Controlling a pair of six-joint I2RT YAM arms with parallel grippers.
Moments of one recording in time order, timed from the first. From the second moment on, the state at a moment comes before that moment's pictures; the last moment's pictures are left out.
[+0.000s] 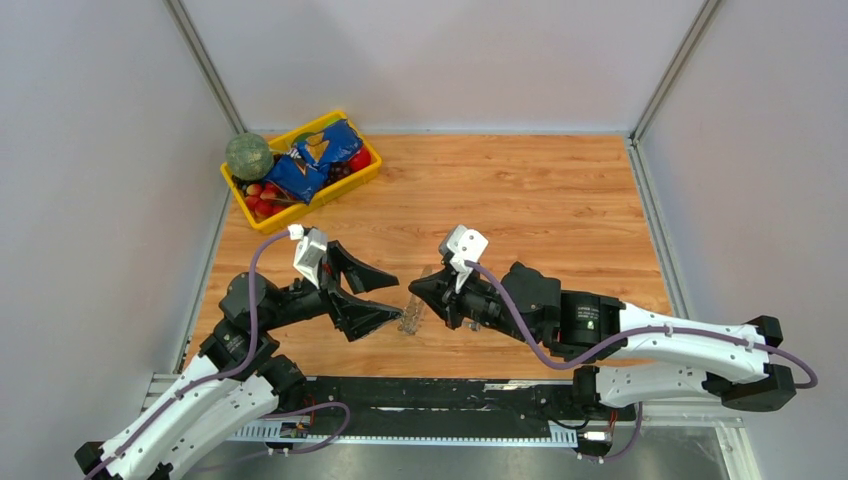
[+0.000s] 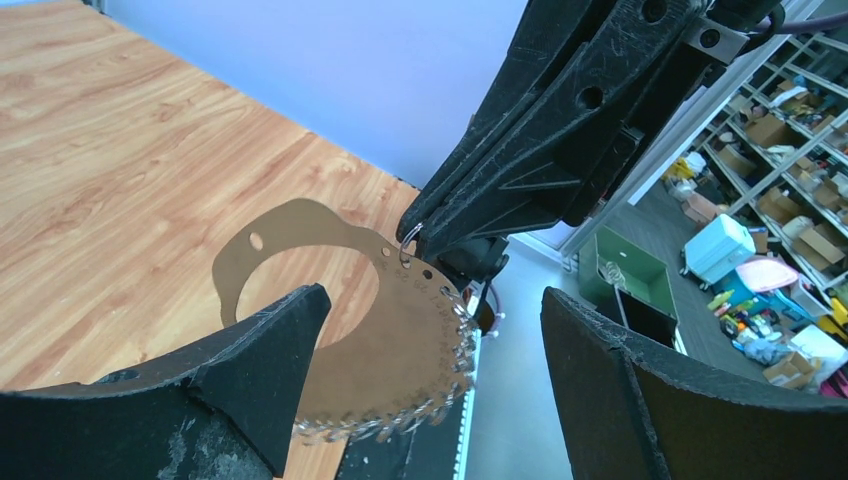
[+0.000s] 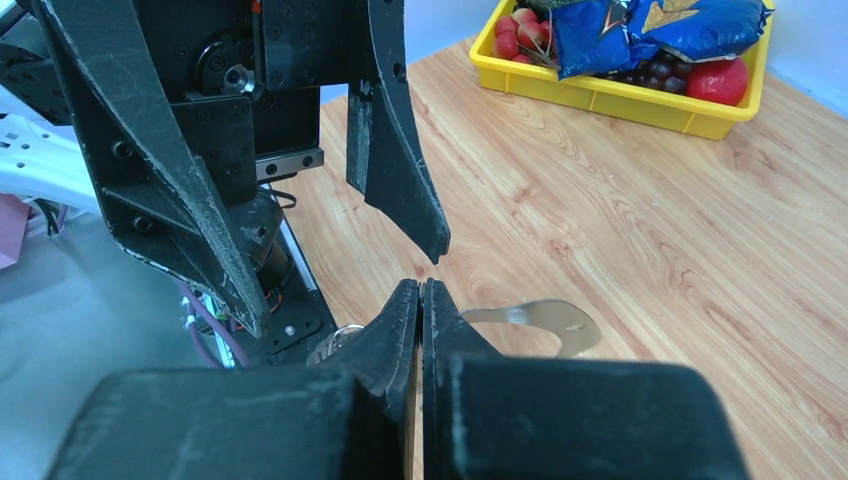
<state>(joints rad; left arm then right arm) -0.73 0.47 0.61 0.04 0.57 -0.57 1.41 1.01 1.10 -0.23 0.34 0.16</state>
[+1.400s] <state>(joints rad) -0.73 0.43 0.53 0.38 0.60 -0.62 1.41 1.00 1.14 -0.06 0.20 0.16</state>
